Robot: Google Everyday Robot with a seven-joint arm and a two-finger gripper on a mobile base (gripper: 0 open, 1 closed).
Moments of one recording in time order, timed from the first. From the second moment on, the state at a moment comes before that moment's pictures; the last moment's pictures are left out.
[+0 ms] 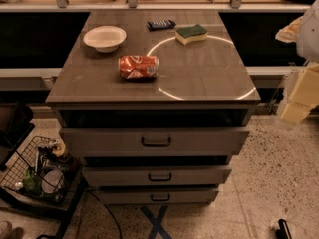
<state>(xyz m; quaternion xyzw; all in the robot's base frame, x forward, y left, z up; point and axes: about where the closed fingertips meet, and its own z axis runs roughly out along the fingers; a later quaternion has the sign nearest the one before) 0.438 -0.214 0.987 -0.60 0.78 -0.05 0.18</state>
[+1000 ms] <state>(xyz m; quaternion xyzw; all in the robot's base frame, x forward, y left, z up) 0.485 -0.192 1.001 -0.61 0.76 -0.09 0.18</state>
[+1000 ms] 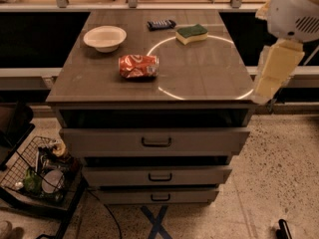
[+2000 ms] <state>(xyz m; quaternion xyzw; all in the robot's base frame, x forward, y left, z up) 0.581 -0.114 1.026 -0.63 0.72 -0.14 0.26</state>
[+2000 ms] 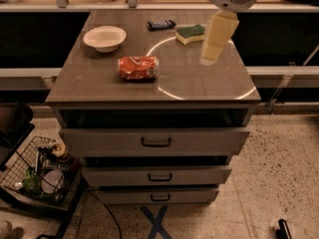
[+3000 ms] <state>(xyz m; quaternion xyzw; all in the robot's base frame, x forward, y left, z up) 0.609 -0.082 0.999 -0.65 0.69 -0.17 0.25</state>
